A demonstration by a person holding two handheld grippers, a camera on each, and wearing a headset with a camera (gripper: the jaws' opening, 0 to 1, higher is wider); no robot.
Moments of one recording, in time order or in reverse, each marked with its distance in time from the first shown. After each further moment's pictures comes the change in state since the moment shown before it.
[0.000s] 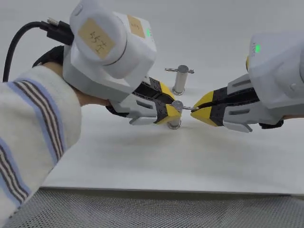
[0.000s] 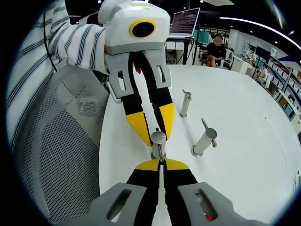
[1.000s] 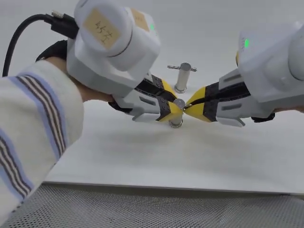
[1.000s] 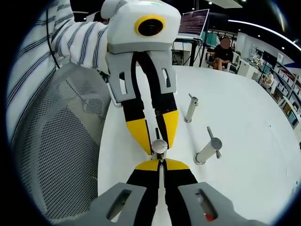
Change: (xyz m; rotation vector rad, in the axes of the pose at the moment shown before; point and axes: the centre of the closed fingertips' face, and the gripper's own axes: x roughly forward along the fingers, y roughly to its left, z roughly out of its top) left arm 0.001 -0.006 0.006 -0.063 -0.010 0.000; right arm 0.012 -0.001 0.002 -0.050 0.007 0.041
